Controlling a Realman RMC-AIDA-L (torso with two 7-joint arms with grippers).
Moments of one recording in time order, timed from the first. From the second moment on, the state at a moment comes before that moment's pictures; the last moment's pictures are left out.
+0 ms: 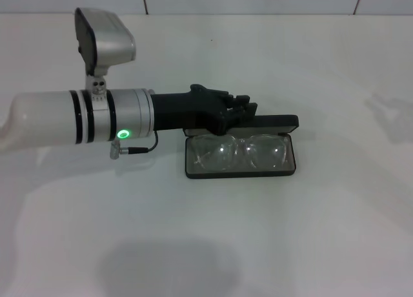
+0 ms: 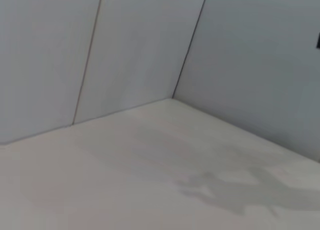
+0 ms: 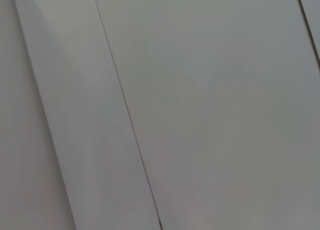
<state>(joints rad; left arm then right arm) -0.77 -2.10 1.04 0.29 1.65 1.19 -1.34 0.29 2.01 -0.53 -0.89 -1.53 -1.66 1.54</state>
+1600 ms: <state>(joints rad) -0.58 -2.09 1.15 0.54 1.55 1.61 -1.31 0.36 2.01 -0.61 -0.77 -1.67 -1.68 1.41</state>
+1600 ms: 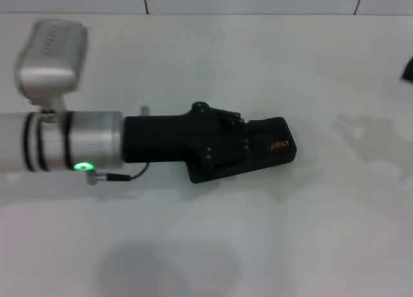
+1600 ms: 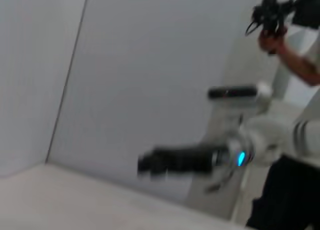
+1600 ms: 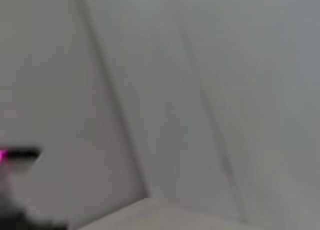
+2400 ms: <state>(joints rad) -0.37 -2.00 1.06 0.76 1.46 1.86 -1.50 0.43 2.03 -1.06 -0.70 -1.46 -1.85 1.30</state>
